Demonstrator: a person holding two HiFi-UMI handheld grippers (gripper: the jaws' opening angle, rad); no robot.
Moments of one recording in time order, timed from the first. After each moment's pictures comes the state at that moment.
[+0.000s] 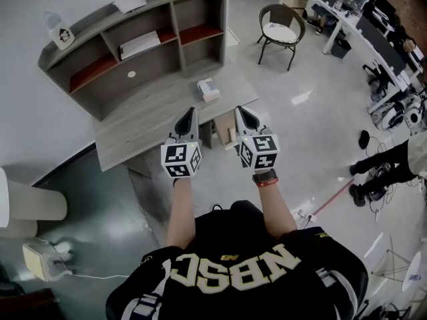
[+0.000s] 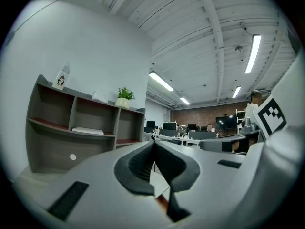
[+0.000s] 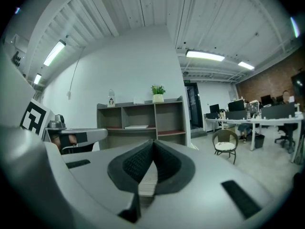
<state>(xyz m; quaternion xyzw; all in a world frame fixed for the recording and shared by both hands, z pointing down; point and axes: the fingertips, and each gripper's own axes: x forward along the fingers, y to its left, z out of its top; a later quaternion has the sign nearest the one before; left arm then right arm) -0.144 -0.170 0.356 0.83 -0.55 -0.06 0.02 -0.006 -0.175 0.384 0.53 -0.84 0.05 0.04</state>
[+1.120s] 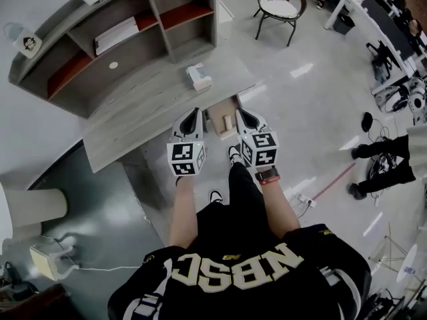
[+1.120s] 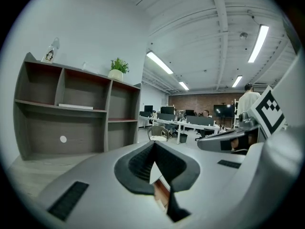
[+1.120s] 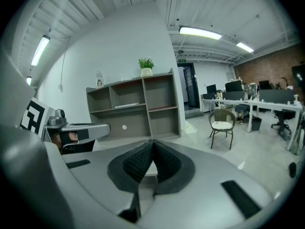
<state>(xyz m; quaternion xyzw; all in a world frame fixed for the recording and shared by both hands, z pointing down) -0.094 -0.229 0.451 0.84 -0.54 0.02 0.08 0.033 -0.224 0.488 0.53 -0.83 0.14 0.11</state>
